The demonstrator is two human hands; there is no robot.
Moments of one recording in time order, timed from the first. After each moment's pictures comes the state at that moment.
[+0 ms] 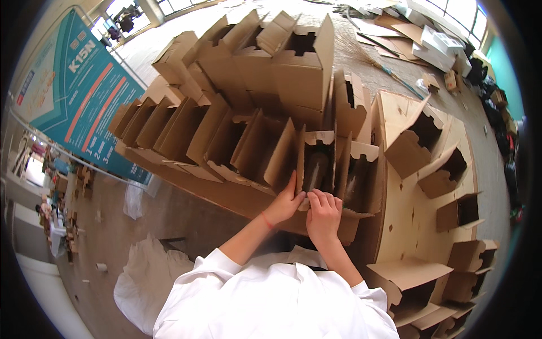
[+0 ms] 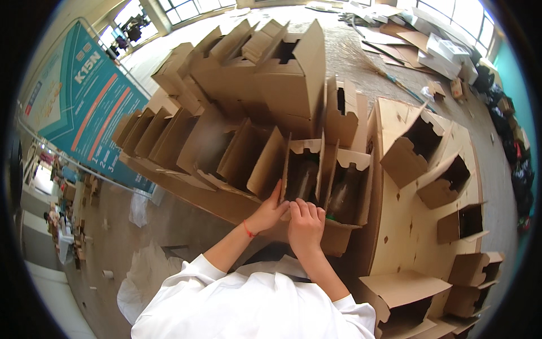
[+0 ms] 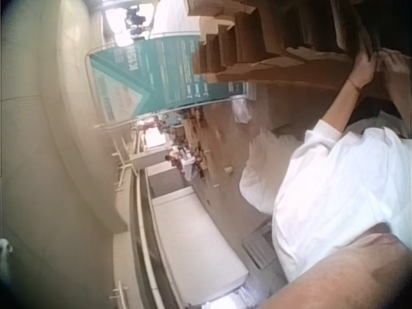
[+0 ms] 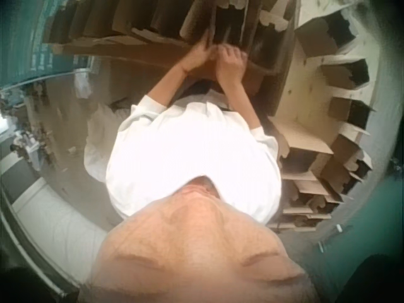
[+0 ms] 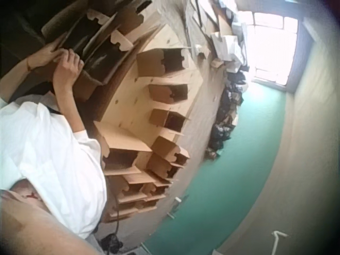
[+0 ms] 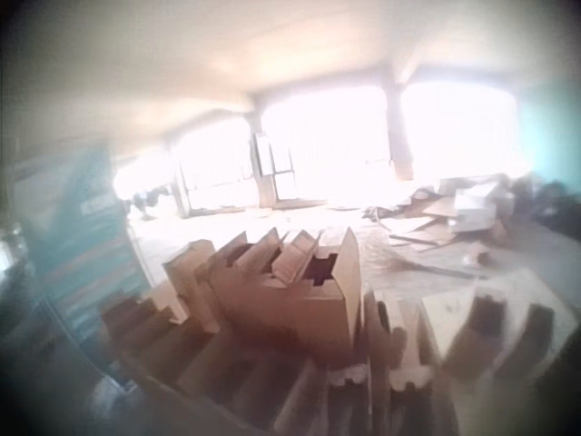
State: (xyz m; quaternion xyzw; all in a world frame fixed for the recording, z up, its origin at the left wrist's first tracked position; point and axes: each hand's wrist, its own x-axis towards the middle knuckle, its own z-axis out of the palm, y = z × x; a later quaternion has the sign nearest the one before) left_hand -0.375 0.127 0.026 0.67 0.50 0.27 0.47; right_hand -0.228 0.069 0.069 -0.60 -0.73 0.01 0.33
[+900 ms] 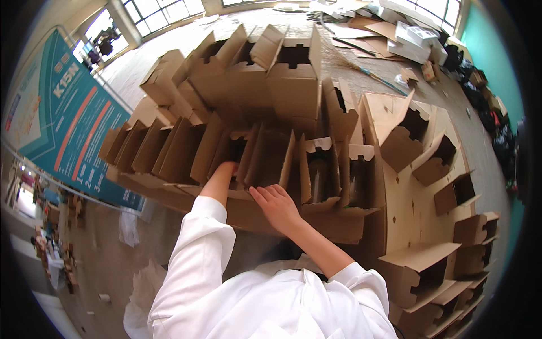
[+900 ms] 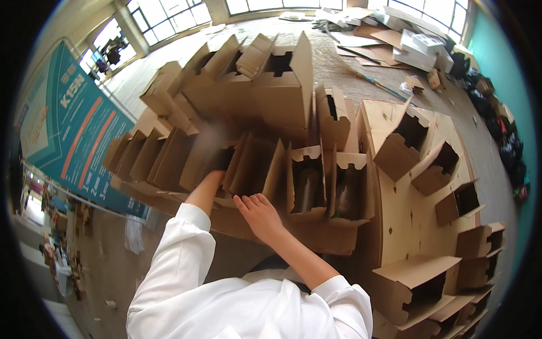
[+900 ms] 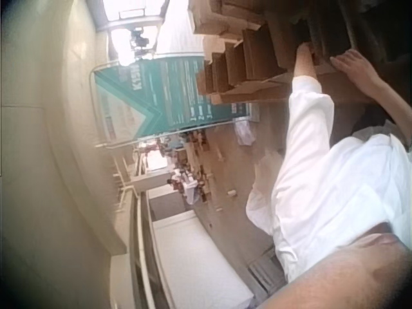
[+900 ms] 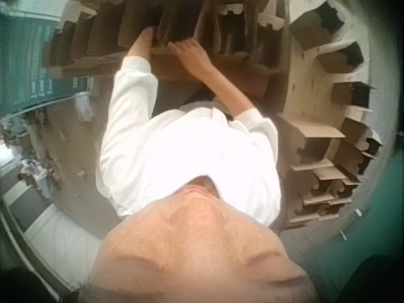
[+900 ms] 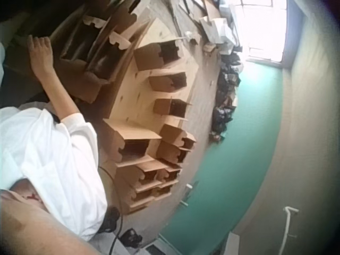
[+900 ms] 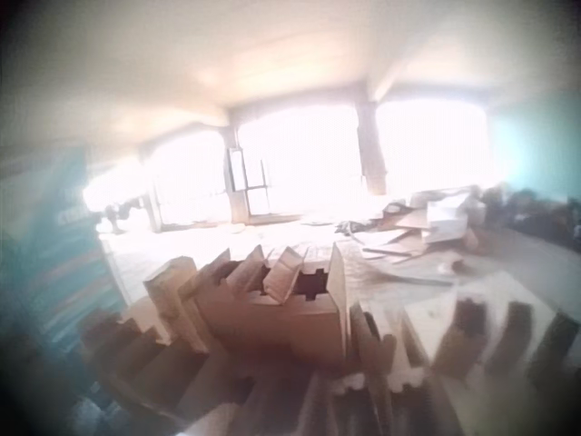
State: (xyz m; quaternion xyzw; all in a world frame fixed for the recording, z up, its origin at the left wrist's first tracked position) left_hand -0.528 0.372 -0.008 0.72 0.55 -0.32 0.27; right_hand -0.332 0.126 0.054 -0.45 -0.85 0.04 0.26
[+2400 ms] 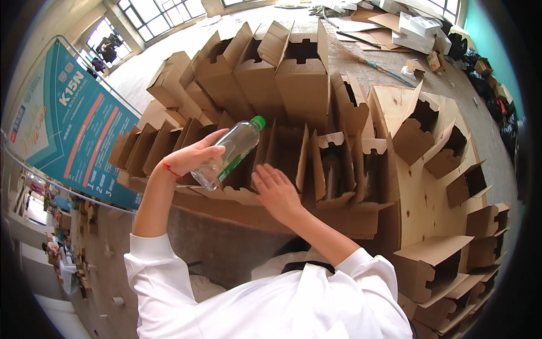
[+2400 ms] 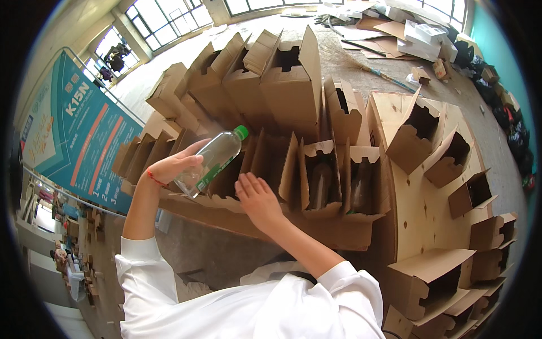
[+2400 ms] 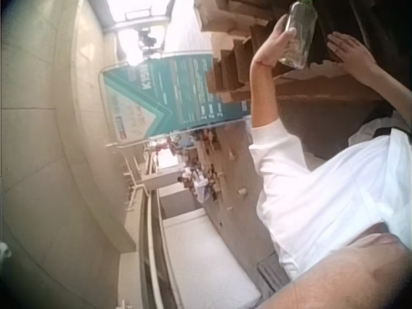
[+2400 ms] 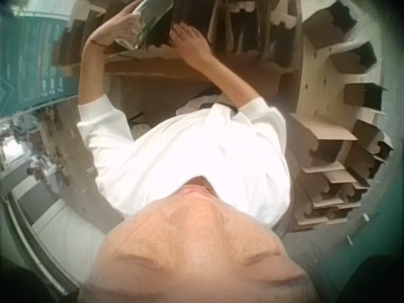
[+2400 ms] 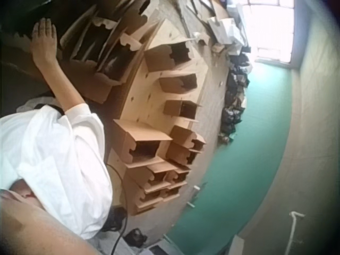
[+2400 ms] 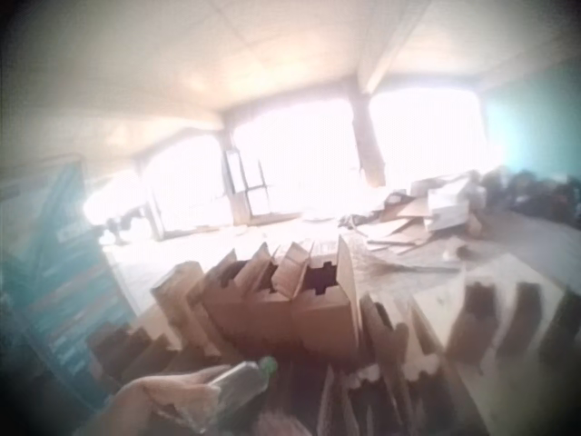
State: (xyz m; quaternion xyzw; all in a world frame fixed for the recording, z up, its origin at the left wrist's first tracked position) left_hand -0.564 0.243 0.249 0.63 0.48 0.10 0.61; right_hand -0.364 0.151 0.075 -0.46 -0.82 -0.01 0.33
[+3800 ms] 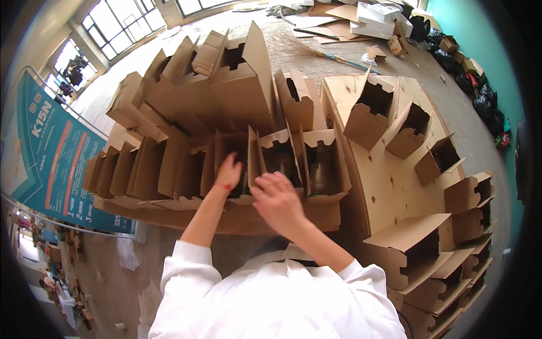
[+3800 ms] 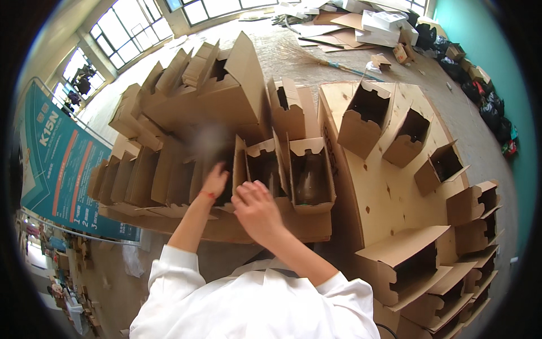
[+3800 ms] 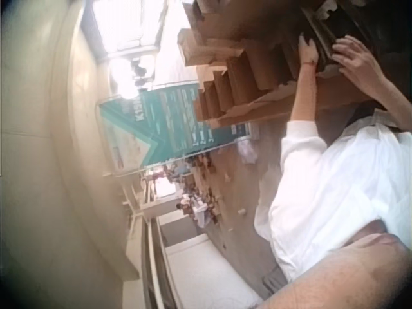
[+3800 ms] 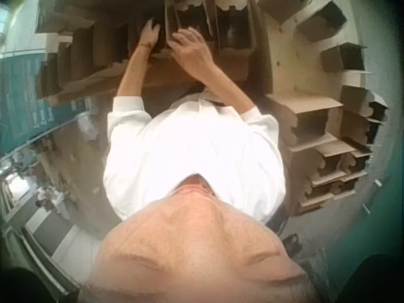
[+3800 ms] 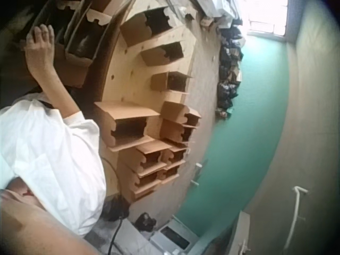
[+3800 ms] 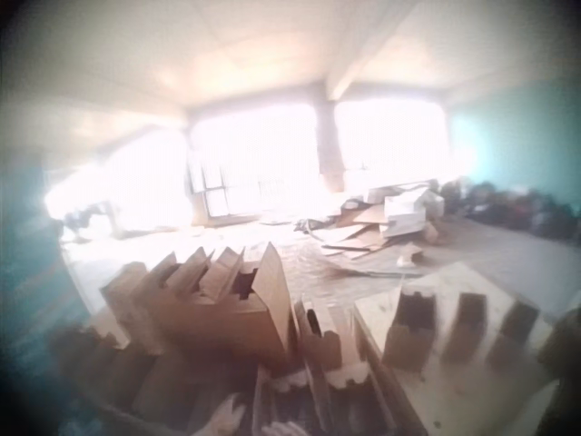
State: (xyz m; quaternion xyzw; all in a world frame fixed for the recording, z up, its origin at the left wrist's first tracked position) left_hand -0.422 0.265 -0.009 0.70 0.54 0.28 0.38; right_hand -0.250 0.090 0.112 -0.53 -0.76 -0.02 0.37
